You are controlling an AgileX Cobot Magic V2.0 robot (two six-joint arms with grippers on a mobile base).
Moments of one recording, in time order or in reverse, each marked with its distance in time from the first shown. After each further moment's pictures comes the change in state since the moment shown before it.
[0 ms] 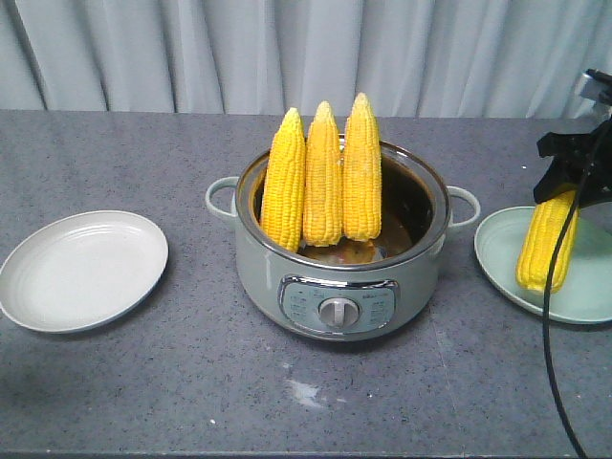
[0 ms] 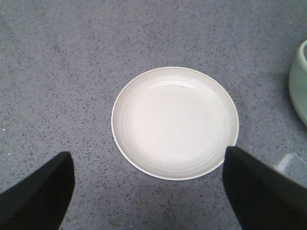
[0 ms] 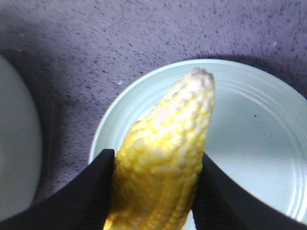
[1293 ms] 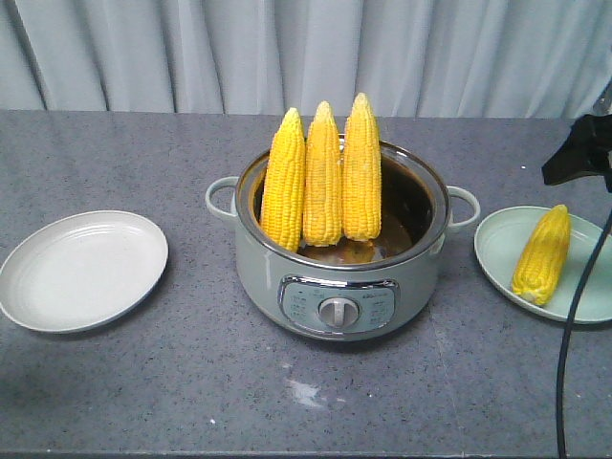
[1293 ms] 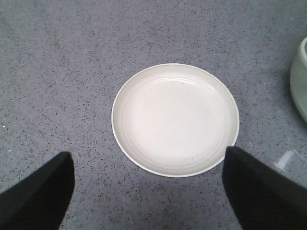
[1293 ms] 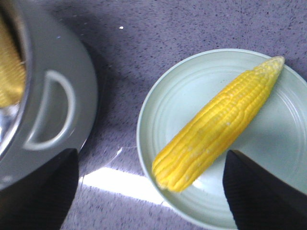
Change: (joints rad) left arm 0.000 0.000 0.000 0.000 0.009 0.000; right arm 0.000 -0.374 0.253 0.057 -0.043 -0.139
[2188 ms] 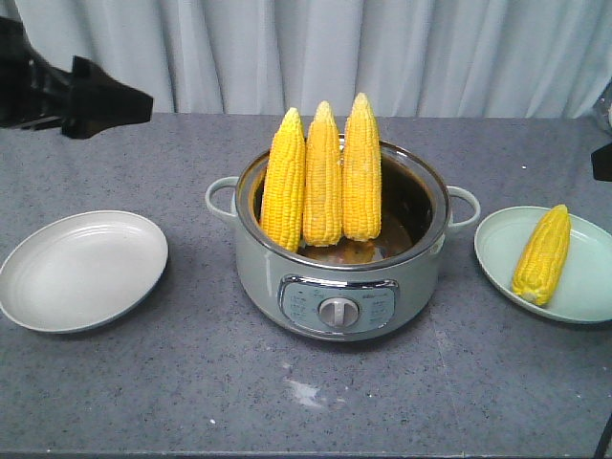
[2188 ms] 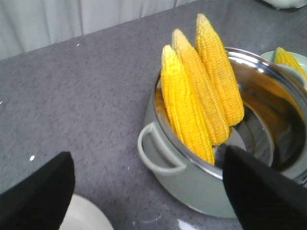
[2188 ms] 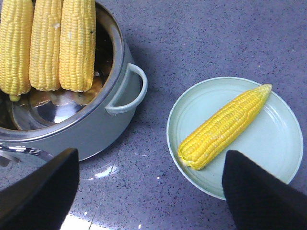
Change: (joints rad) left arm -0.011 0.457 -0.338 -0.778 -0.077 0.749; right arm 0.000 -0.414 0.175 0.035 -0.021 -0.072
